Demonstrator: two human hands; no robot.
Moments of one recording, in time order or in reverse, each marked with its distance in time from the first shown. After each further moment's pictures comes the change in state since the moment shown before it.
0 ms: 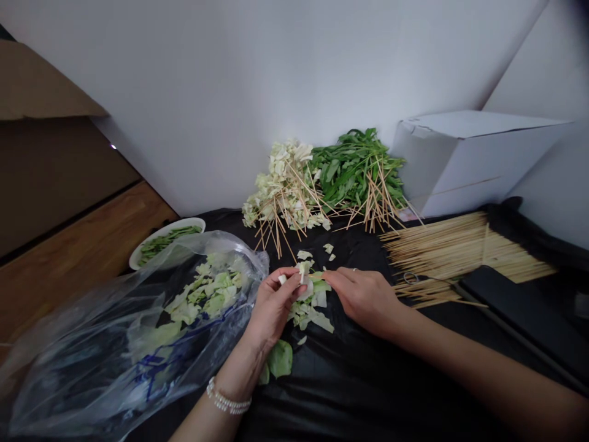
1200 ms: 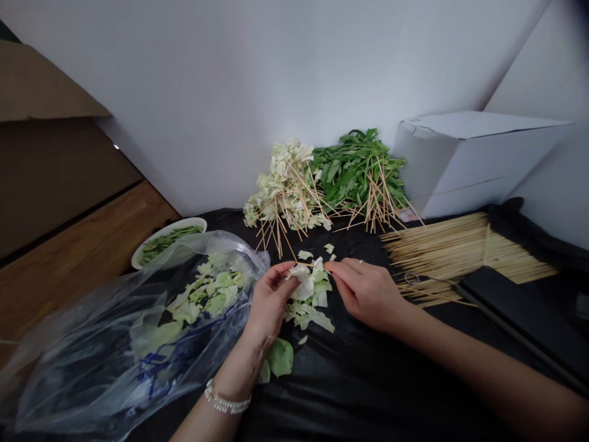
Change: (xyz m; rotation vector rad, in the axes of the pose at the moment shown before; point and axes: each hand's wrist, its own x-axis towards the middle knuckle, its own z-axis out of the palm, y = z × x) left_hand 0.005 -0.001 -0.008 0.177 0.067 0.112; right_hand 0.004 0.004 -0.004 0.100 0.055 0.090
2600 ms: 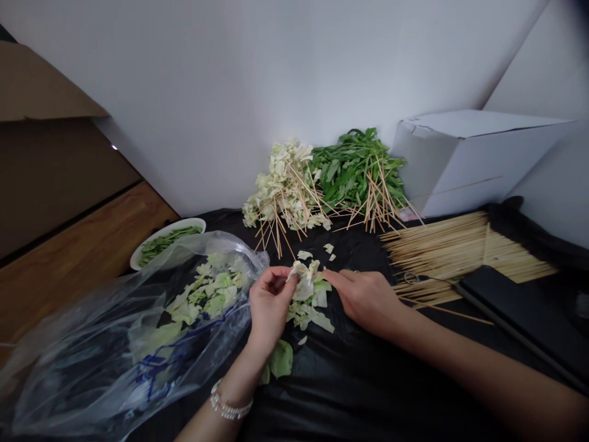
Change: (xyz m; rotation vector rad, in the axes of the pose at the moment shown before) left_hand -0.003 -0.006 0.003 0.207 0.076 0.282; right_hand -0.007 -0.002 0.006 -0.149 -0.217 -0.002
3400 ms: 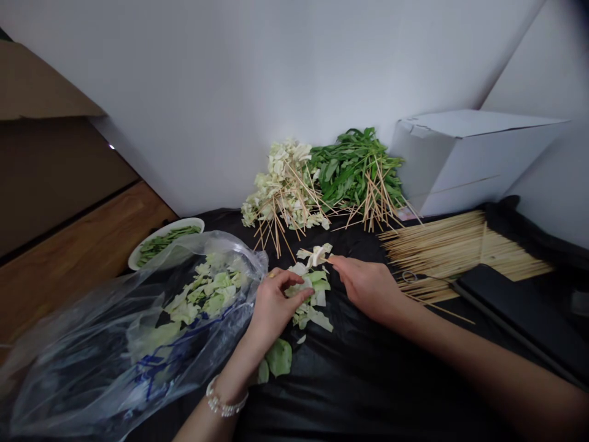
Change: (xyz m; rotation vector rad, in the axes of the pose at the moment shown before) left_hand 0.010 -0.005 -0.016 0.668 -0.288 0.202; right_hand 0.005 0.015 0.000 0.102 0.001 0.151
